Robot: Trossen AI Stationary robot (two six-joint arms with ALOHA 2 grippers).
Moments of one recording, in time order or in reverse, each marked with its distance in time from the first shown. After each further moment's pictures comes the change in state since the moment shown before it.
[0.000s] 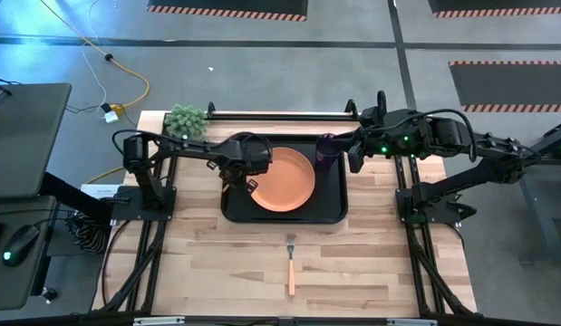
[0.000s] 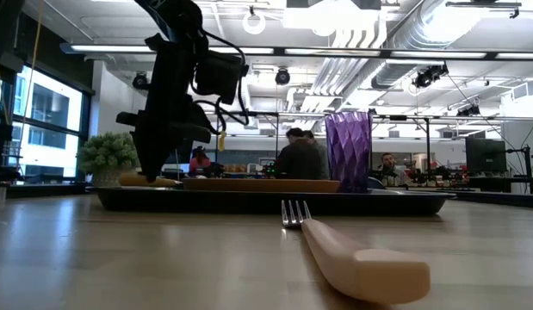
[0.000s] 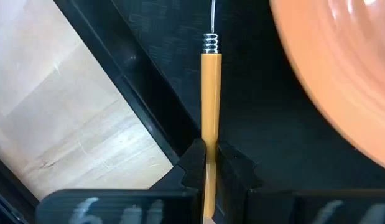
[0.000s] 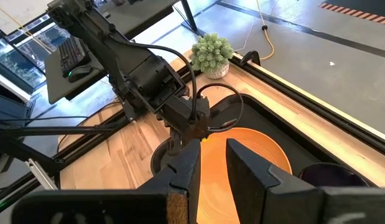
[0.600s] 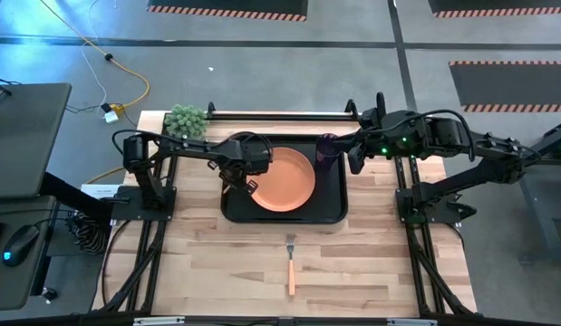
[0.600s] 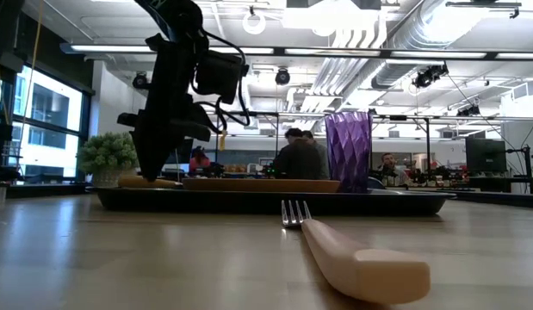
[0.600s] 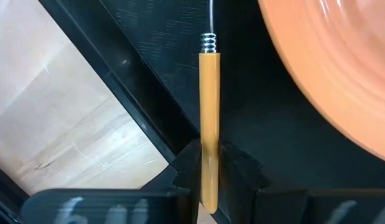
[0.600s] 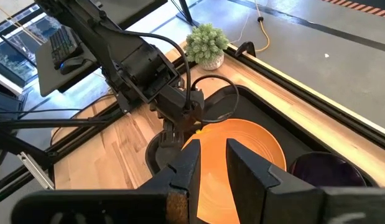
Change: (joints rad) left arm 0.001 0.000 0.004 0.000 0.034 0.035; right arm 0.000 0.000 0.000 -0.042 0.000 0.011
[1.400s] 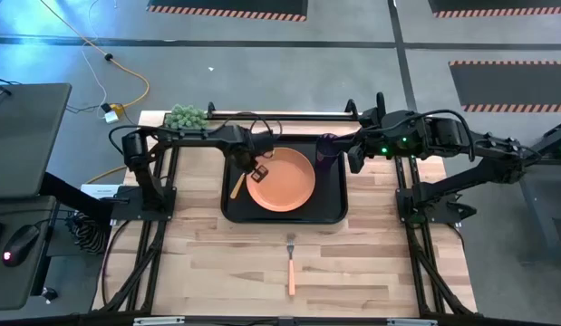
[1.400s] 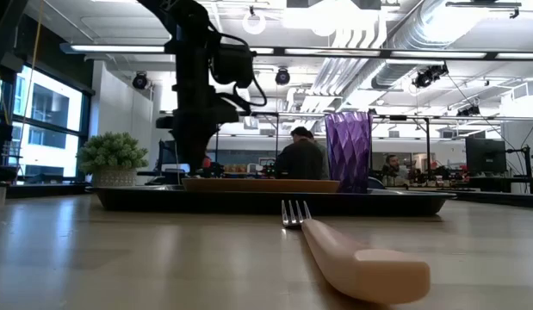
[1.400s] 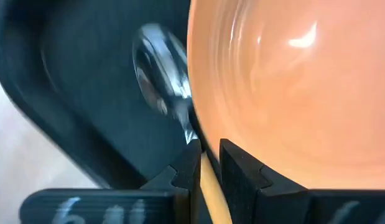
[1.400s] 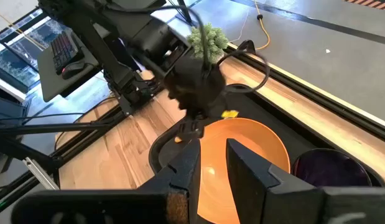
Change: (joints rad) left arm 0.129 -0.002 0.102 0.170 0.014 0.251; right arm 0.000 0.000 0.000 0.001 0.000 0.034
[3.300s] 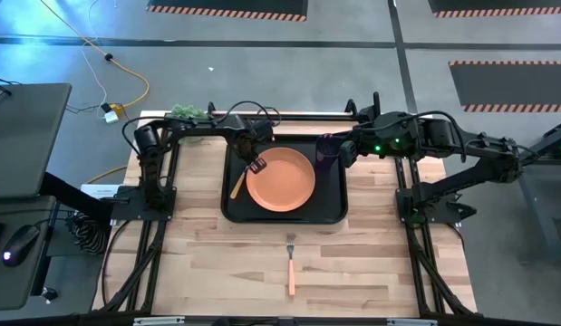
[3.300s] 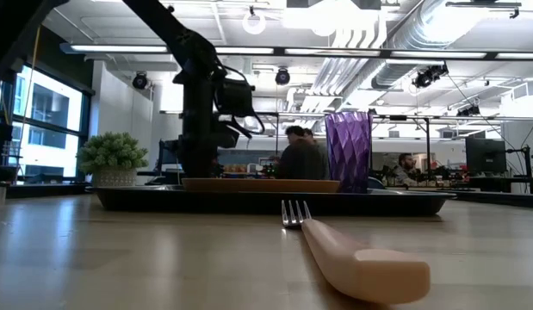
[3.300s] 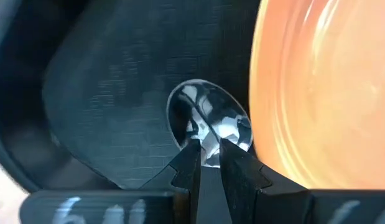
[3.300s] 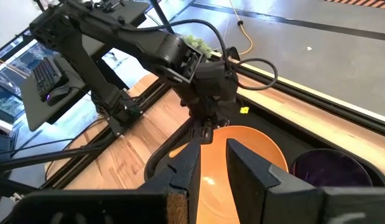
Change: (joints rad) left arm 0.142 0.132 0.024 0.060 0.073 0.282; right arm 0.000 0.033 0.000 0.028 0.086 0.102
